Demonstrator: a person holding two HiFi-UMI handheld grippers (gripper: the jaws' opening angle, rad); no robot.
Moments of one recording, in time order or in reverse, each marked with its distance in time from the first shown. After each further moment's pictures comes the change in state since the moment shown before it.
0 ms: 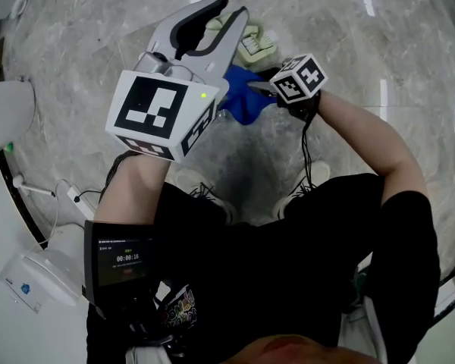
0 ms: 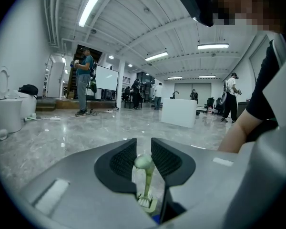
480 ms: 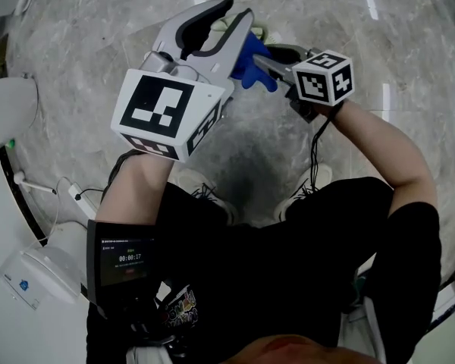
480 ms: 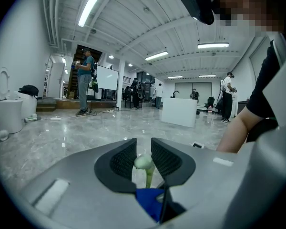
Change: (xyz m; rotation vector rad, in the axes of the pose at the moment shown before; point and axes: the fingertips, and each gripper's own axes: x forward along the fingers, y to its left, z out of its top) left arm -0.002 0.001 -0.001 0.002 0.008 0.005; right arm -0.076 0.018 0.094 0.017 -0.401 -0.111
